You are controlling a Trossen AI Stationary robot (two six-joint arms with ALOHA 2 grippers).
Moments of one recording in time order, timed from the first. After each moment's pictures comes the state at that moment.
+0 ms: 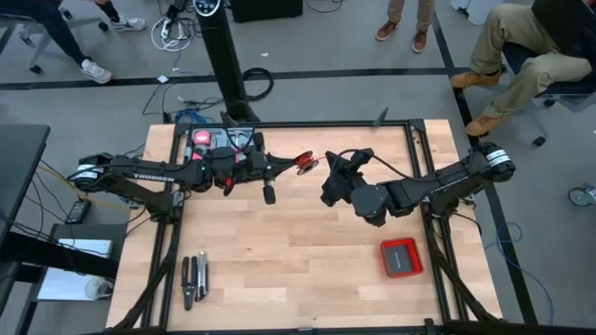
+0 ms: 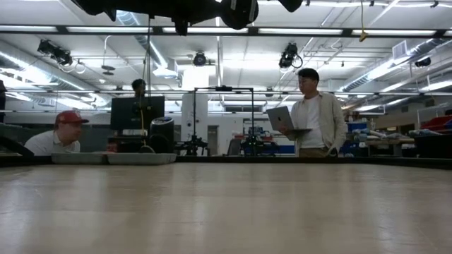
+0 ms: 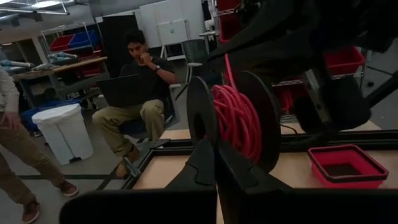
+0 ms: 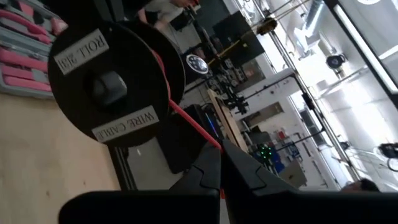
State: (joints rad) left arm 0.07 1.26 0.81 0.48 -0.14 0.15; right arm 0.31 1.45 1.21 0.03 1.35 -0.77
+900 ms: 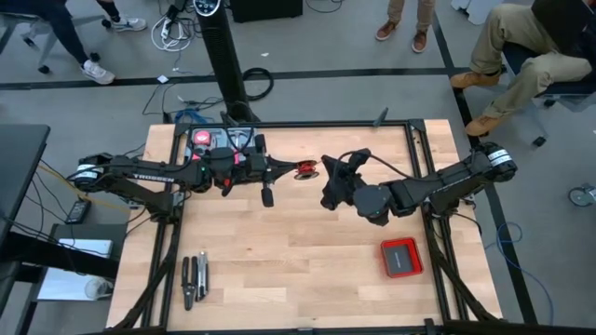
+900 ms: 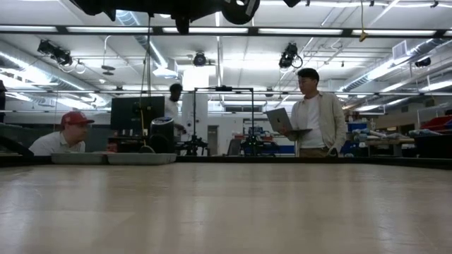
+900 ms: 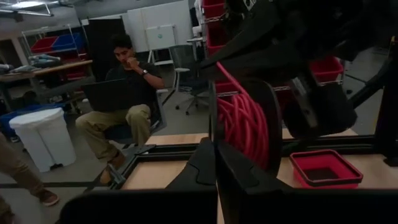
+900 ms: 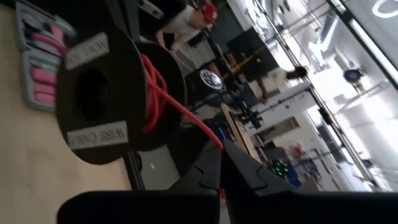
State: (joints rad) left arm 0.07 1.26 0.80 0.51 -0.08 0.13; right arm 0.32 1.45 1.21 0.01 1.27 -0.75
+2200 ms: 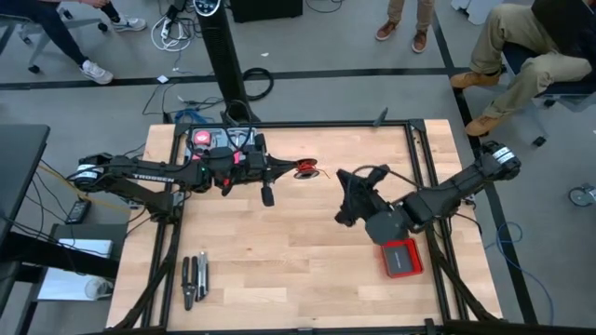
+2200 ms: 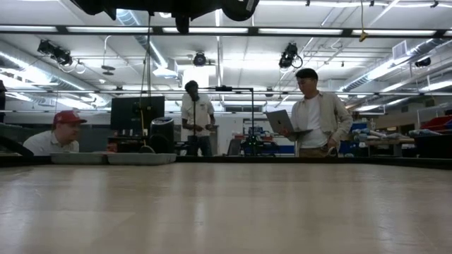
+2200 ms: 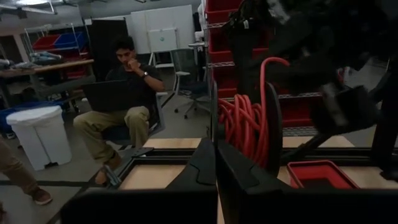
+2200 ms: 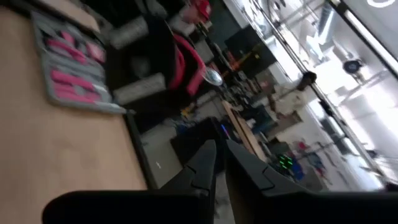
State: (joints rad) left arm 0.07 1.26 0.80 0.53 -0.09 0.09; right arm 0.48 1.40 1.21 -0.25 1.41 -0.47
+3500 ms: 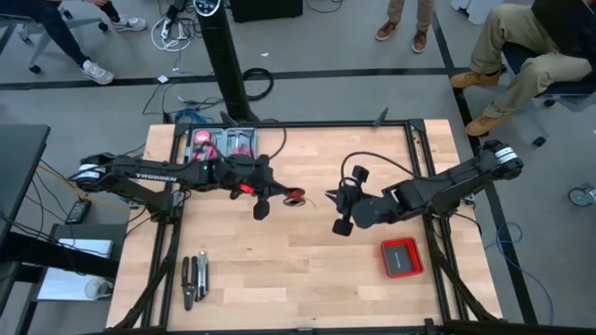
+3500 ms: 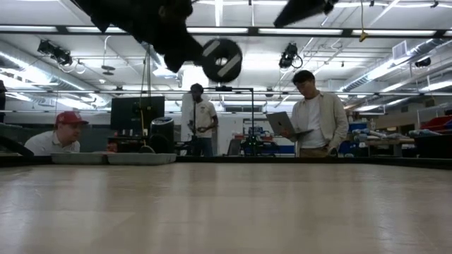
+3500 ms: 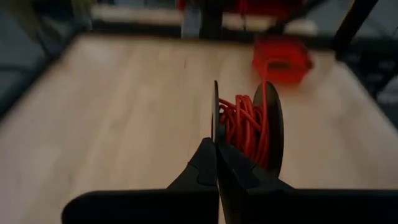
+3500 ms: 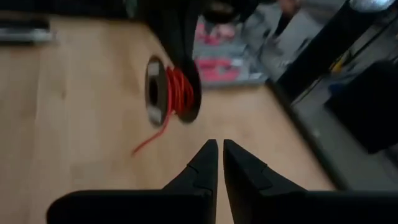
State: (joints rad) left arm 0.09 1.27 0.81 0.06 0.07 -0.04; right arm 0.36 1.37 1.16 -0.48 0.78 0.20
